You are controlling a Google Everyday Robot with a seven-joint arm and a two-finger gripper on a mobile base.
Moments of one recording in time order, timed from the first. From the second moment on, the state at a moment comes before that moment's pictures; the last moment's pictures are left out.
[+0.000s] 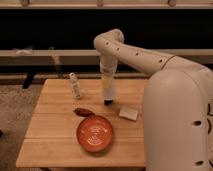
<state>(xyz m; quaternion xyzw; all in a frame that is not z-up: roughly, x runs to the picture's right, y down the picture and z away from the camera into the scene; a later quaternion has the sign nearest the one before) 0.018 -0.029 0.804 -0.32 0.05 0.17 0.93</state>
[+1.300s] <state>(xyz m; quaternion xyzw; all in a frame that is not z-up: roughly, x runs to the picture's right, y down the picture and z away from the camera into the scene) 0.004 0.013 0.855 -0.29 0.03 0.20 0.94</state>
